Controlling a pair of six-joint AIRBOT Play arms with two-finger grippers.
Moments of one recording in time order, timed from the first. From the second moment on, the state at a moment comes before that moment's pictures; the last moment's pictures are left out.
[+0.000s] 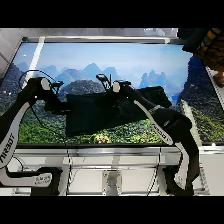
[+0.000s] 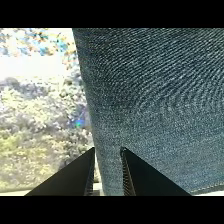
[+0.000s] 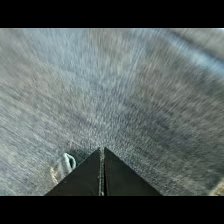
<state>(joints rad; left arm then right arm) -0.07 -1.45 1.18 1.45 -1.35 -1.55 0.60 -2.00 1.77 -1.16 1.00 1.46</state>
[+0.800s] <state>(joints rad) -0.03 -1.45 1.17 1.45 -1.35 -1.53 0.61 -1.89 1.79 -1.50 1.62 1.45</state>
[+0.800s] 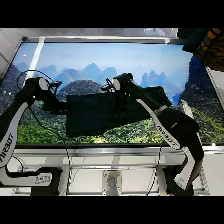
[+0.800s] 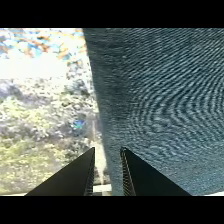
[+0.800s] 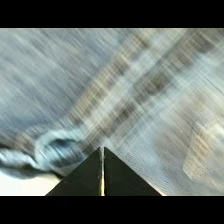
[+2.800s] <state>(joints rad) 0.15 -1.48 1.11 1.18 -1.23 -1.30 0.67 -1.54 1.60 -1.55 1.68 1.51</state>
